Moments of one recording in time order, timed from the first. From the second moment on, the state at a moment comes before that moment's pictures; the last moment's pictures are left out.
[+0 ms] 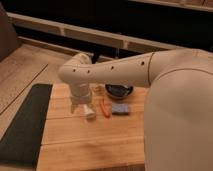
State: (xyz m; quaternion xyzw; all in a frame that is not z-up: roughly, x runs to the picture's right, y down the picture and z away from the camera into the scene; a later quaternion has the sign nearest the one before) arm -0.107 0.103 0.703 -0.26 0.23 0.64 0.68
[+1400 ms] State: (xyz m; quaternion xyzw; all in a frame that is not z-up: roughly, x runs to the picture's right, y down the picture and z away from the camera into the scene) arm -0.102 0.035 0.714 -0.21 0.14 0.66 0.71
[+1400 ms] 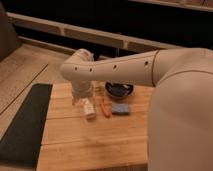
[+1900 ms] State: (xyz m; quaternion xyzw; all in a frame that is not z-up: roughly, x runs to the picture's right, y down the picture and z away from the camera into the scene) arm -0.081 -0.024 0.708 -0.17 0.05 0.67 0.72
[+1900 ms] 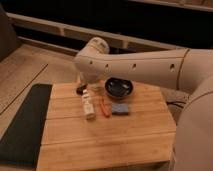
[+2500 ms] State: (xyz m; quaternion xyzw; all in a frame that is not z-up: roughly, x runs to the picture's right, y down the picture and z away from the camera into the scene) arm 0.005 0.012 0.780 -0.16 0.14 0.70 0.68
